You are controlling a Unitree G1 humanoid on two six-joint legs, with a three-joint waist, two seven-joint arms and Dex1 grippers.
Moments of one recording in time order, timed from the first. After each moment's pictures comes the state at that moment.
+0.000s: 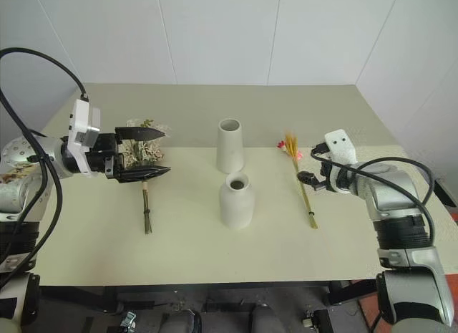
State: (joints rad) left arm -0.67 0.82 0.10 0.02 -0.53 0.38 -1.27; right arm -0.75 -0.70 0.04 0.21 0.27 1.00 0.56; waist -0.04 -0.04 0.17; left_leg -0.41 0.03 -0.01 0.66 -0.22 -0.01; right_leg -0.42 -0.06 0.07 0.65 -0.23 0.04
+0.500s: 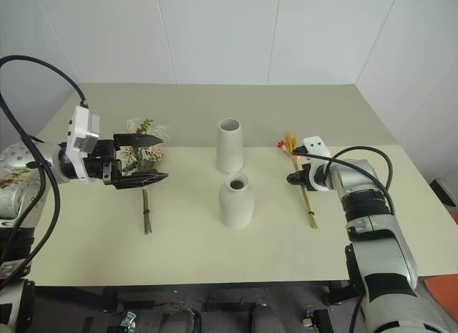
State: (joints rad) left arm -0.61 0.84 0.11 -0.03 -0.55 0.42 -1.27; right arm -0.98 -0.56 0.12 0.69 0.16 0.88 0.62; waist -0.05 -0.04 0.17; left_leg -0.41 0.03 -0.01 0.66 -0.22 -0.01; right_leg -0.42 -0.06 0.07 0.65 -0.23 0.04
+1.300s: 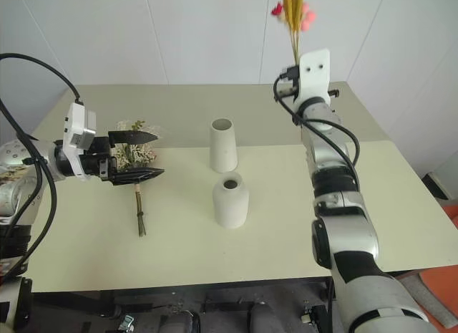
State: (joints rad) left arm -0.65 0.85 0.11 0.04 -0.51 0.39 -1.27; right arm -1.26 -0.29 -0.16 0.83 0.09 0.01 0.05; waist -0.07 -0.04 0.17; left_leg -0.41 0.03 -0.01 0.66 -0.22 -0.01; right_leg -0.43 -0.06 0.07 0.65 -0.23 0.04
